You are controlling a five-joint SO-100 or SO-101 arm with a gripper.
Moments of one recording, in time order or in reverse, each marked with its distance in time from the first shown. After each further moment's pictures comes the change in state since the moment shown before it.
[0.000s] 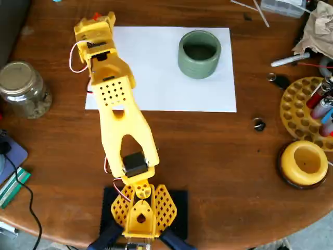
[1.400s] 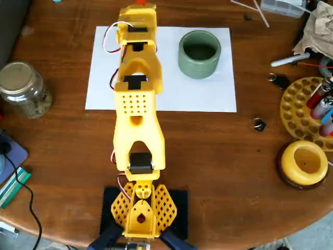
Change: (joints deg) arm 17.6 21.3 14.5 8.3 -1.8
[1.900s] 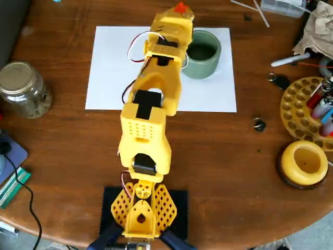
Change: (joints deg) arm 13.3 19.0 21.1 -5.6 -1.4
